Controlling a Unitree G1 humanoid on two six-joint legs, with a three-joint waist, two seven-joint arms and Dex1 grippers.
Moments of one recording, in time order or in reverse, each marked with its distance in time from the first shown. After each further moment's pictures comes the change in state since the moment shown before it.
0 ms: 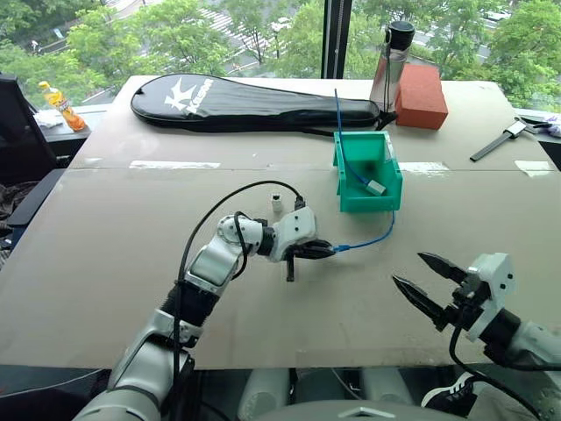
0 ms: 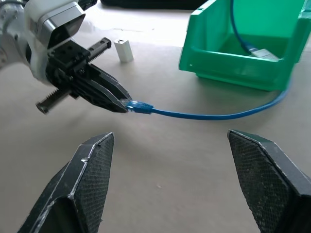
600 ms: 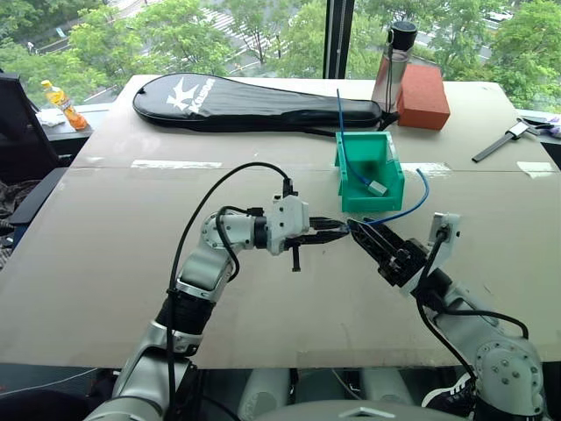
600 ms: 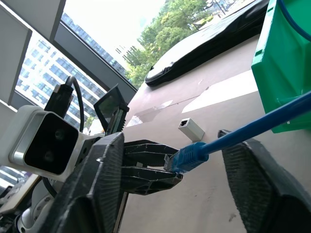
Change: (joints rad) left arm 0.047 -0.032 0.071 -0.078 -0.061 -0.207 0.037; right arm -0.297 0.253 0.079 0.100 0.460 0.178 -0.428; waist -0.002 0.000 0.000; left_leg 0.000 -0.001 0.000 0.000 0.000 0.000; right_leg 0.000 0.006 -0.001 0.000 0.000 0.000
